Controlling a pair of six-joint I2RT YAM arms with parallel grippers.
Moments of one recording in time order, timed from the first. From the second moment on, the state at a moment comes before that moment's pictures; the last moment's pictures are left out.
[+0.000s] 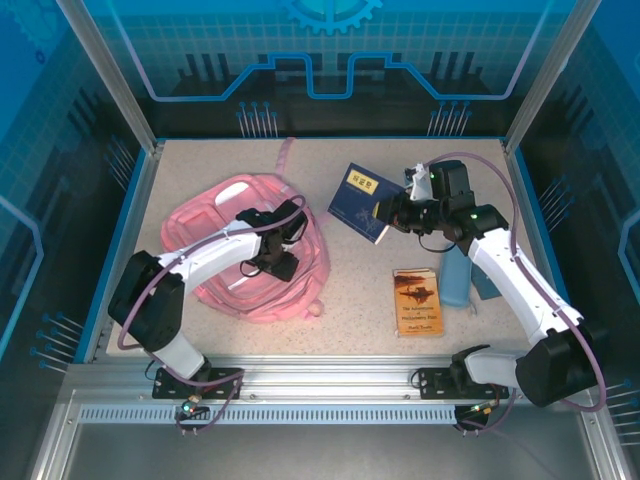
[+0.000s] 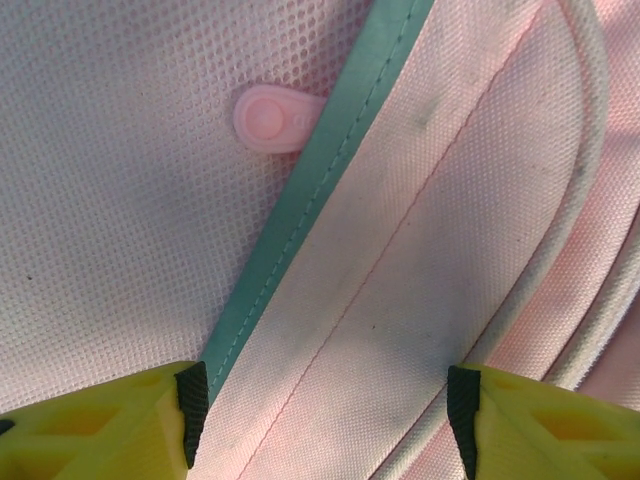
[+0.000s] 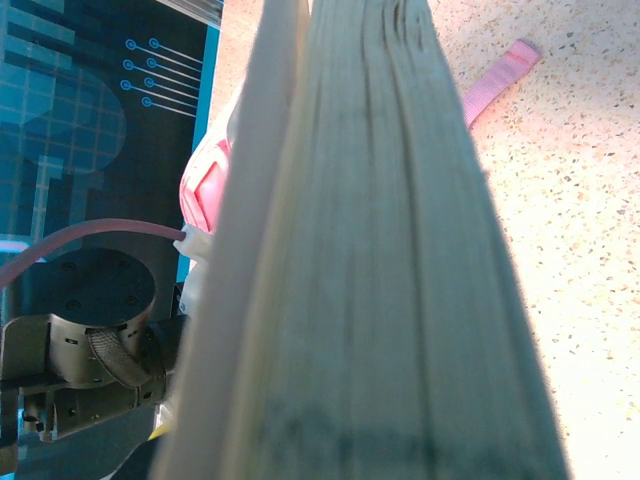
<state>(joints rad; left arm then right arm) -0.58 1.63 1.16 -0.96 -0.17 -0.24 0.30 1.26 1.15 -0.59 -0.55 0.66</state>
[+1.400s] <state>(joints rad) -0.64 1.67 1.22 -0.97 -0.34 -0.22 0.29 1.26 1.14 -0.59 -0.56 0.68</state>
